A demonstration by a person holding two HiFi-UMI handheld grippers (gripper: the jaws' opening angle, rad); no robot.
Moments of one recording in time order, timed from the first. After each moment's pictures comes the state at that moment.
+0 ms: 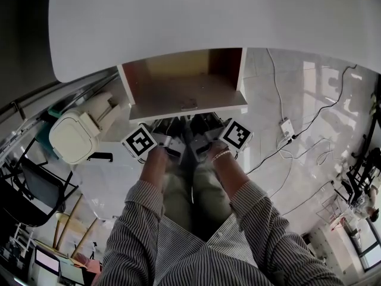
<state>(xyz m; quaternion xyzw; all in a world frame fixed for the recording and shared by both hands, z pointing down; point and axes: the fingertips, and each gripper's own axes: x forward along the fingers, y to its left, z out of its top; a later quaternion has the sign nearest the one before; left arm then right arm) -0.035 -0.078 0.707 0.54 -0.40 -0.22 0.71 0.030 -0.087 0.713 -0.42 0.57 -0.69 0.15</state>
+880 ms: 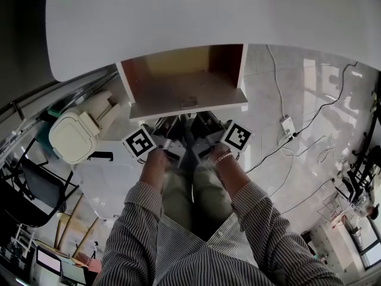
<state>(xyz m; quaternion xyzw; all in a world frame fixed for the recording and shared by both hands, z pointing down) -0.026 -0.068 0.706 0.54 -0.36 -0.22 0.73 0.024 -0.070 0.718 -0.39 0.57 -0.71 0.16</state>
